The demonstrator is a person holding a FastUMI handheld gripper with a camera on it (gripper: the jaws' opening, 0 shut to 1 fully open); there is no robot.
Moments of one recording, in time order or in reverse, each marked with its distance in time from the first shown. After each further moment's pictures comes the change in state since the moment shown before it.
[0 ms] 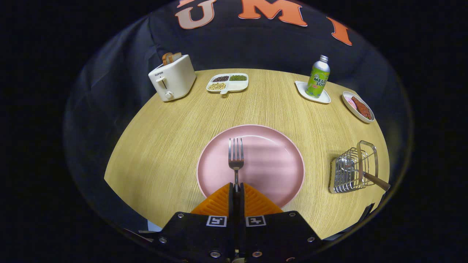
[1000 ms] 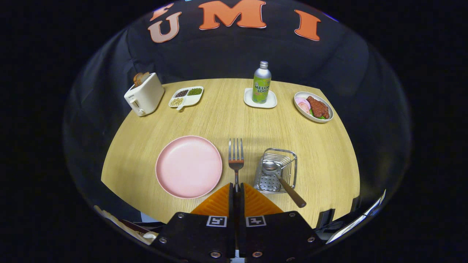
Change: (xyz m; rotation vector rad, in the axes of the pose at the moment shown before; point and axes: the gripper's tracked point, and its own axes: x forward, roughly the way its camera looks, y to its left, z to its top) arm -0.089 -0.158 0.016 0.037 0.033 -0.140
